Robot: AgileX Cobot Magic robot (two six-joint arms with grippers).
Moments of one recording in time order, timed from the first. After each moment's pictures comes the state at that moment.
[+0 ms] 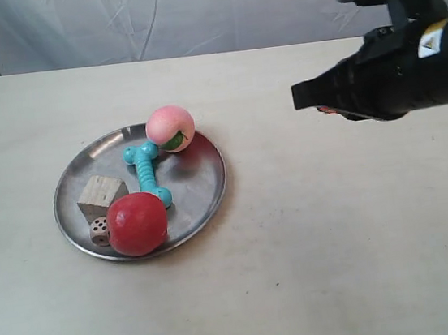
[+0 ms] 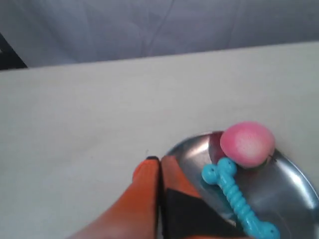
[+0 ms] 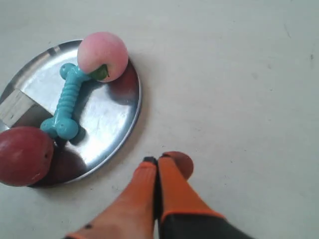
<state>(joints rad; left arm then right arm) -0.11 1.10 -0.84 -0.33 0.37 0.31 0.35 1.23 -0.78 0.22 0.37 0.04</state>
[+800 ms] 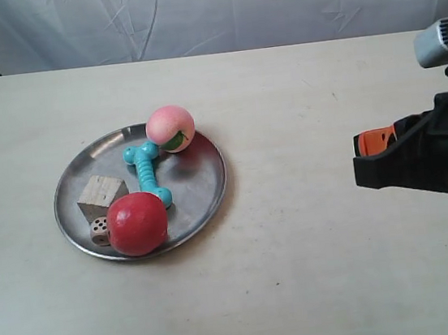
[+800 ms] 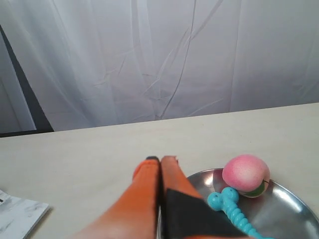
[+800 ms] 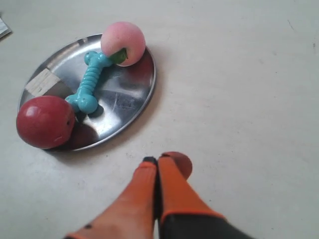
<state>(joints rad) -0.16 0.59 -0.46 -0.30 0.14 0.32 0.40 0.92 -0.50 0.24 0.28 0.04</state>
